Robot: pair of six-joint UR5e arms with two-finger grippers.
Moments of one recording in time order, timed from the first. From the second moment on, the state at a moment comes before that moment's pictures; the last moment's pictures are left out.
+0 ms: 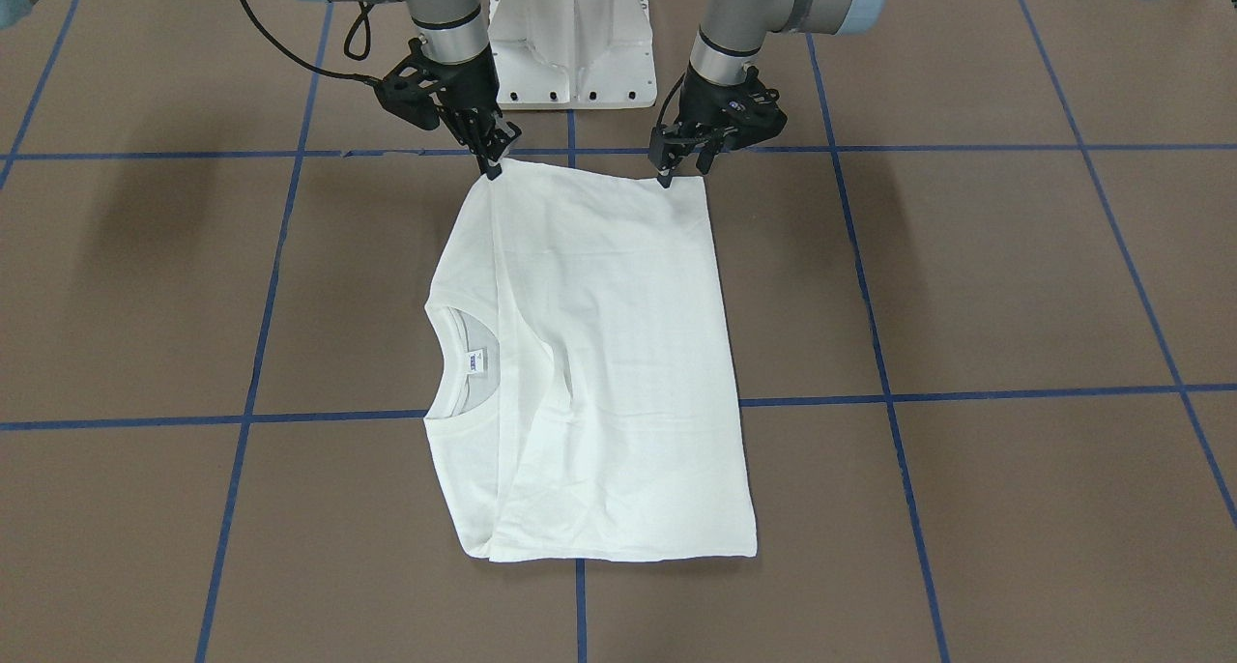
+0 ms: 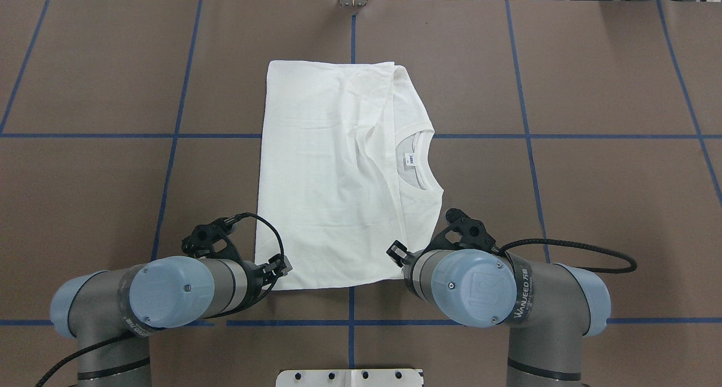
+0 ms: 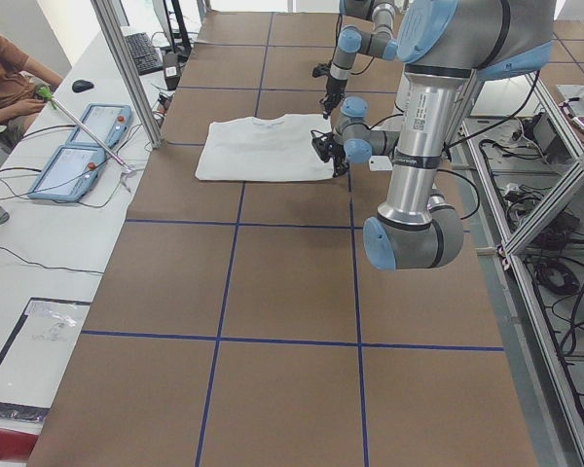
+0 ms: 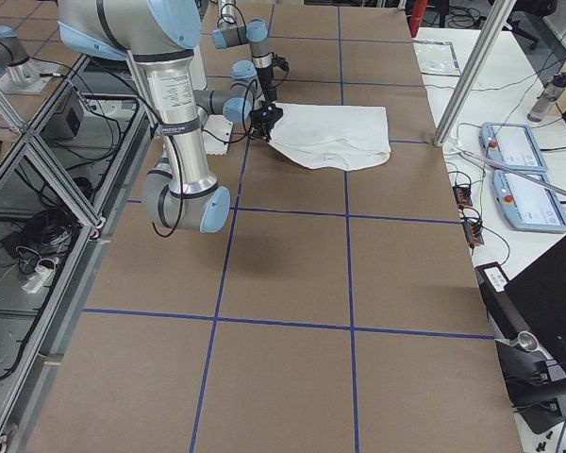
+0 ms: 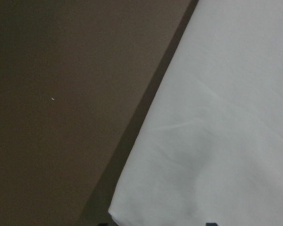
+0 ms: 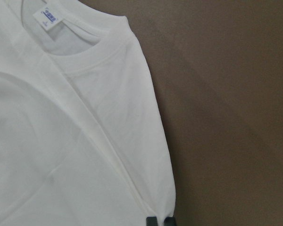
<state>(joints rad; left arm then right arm) -0.25 -1.88 -1.95 -1.84 -1.58 -1.93 0.23 -1.16 2.00 -1.53 1.53 2.13</state>
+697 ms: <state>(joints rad) -0.25 -1.87 -1.92 -1.84 -1.57 -1.93 0.23 -1.16 2.01 -1.53 1.53 2.13</state>
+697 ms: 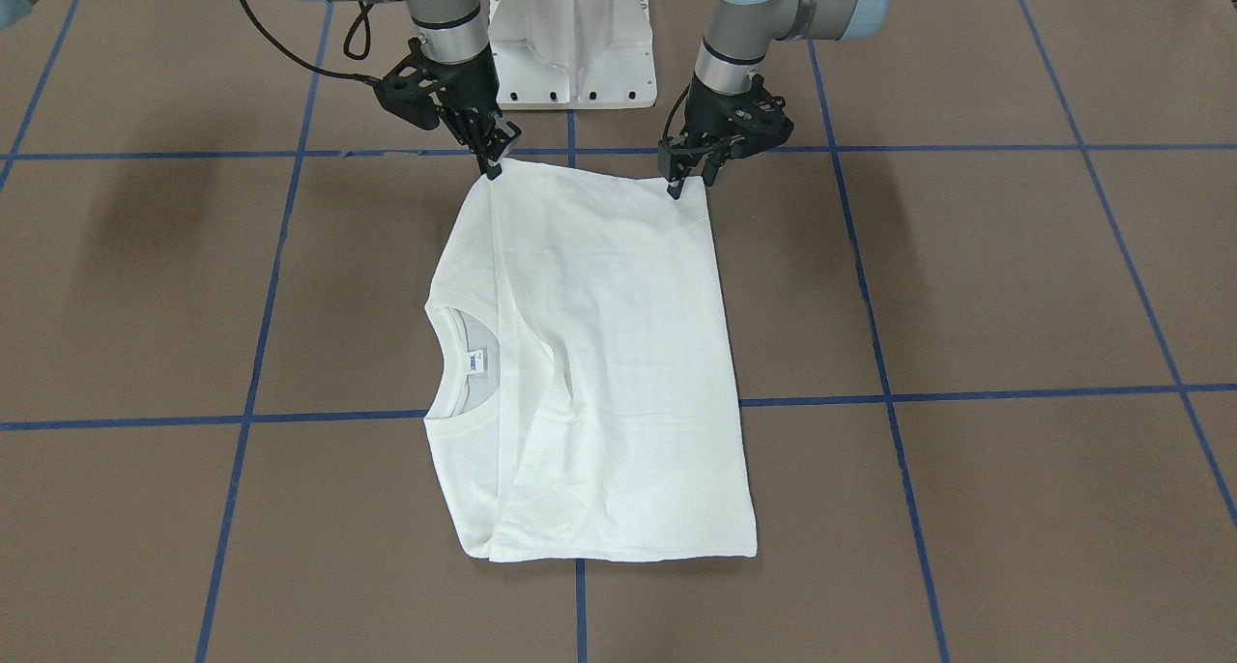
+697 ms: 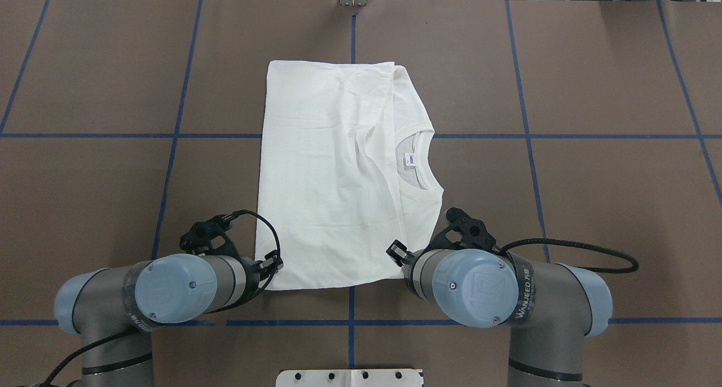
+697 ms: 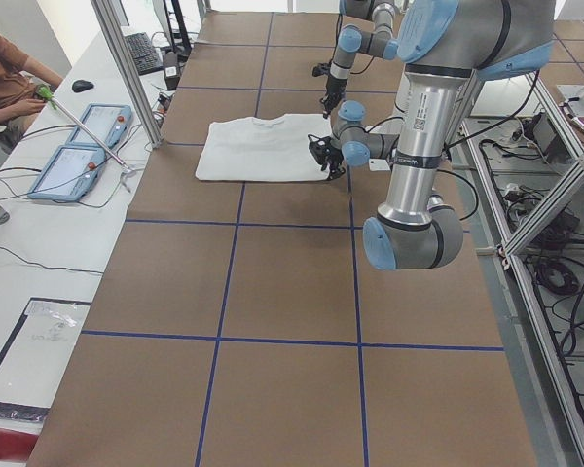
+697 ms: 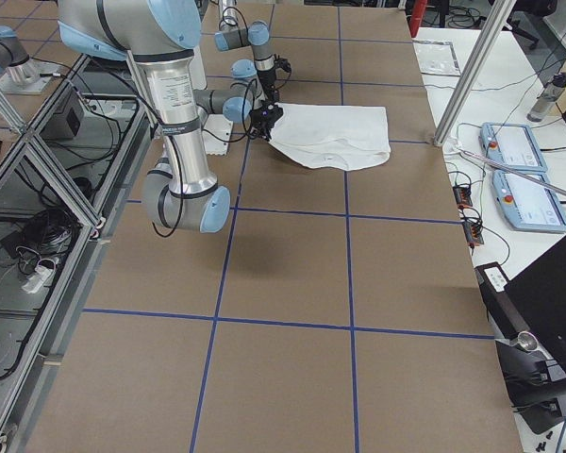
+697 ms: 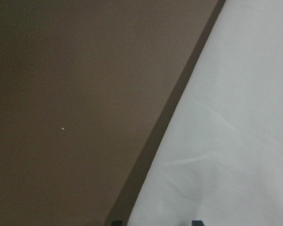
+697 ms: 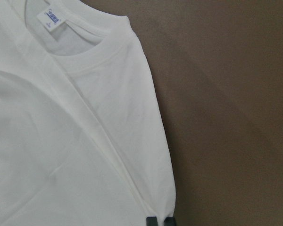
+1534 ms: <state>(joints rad) -0.25 -1.87 -1.95 -1.83 -1.58 -1.92 0.23 -1.17 2.02 -1.53 1.53 2.13</state>
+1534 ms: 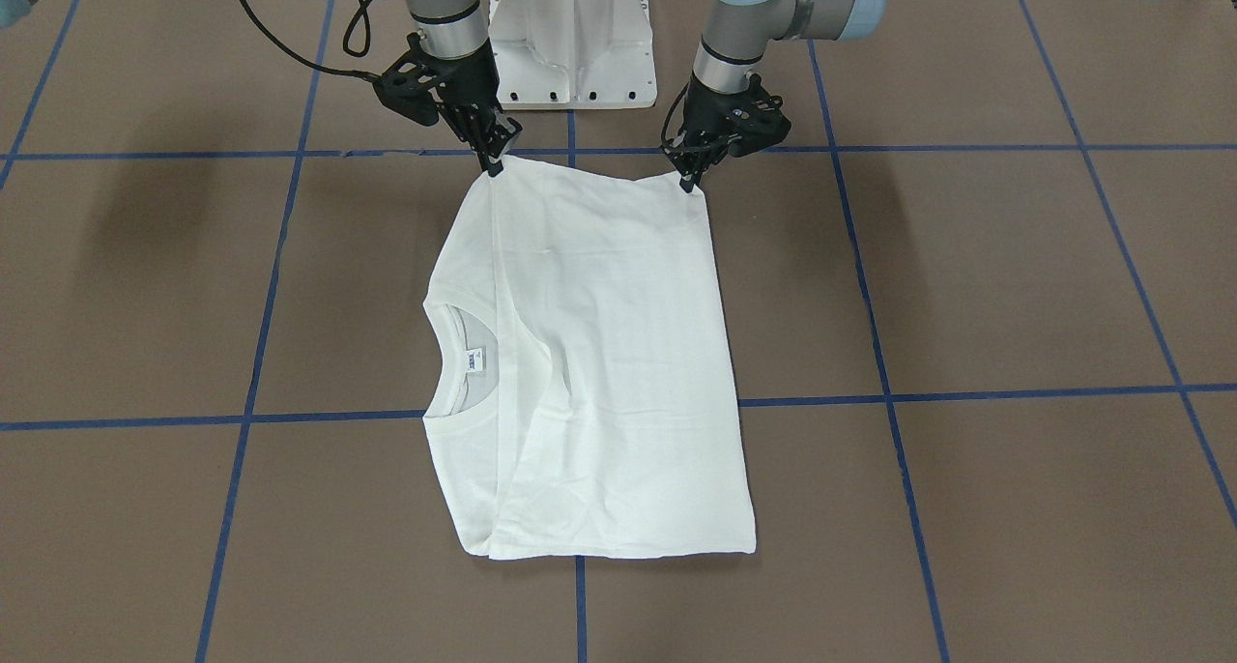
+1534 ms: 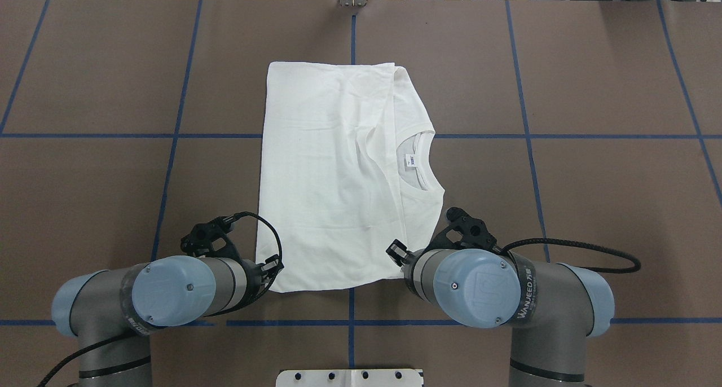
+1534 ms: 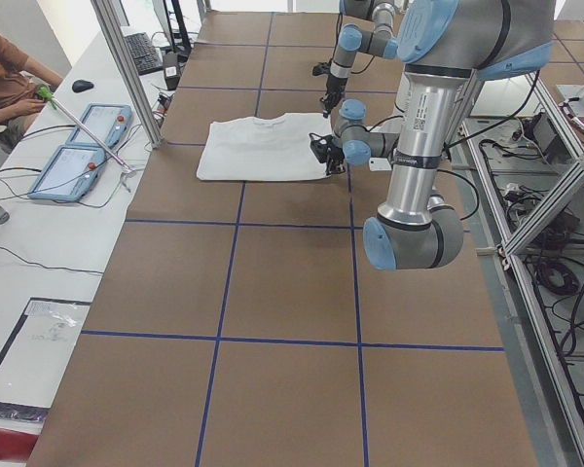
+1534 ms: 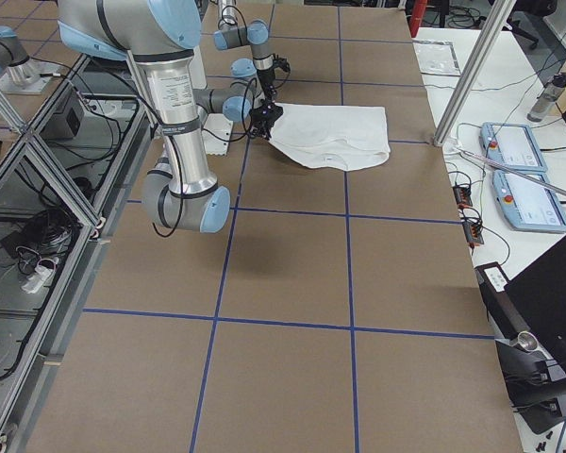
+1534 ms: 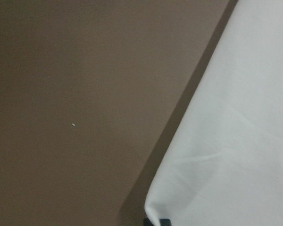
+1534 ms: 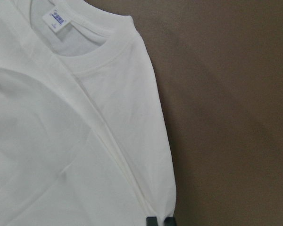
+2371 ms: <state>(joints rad) -0.15 -1.87 -2.24 -1.78 -1.64 -2.07 0.09 -1.34 2.29 -1.53 1.52 2.24</state>
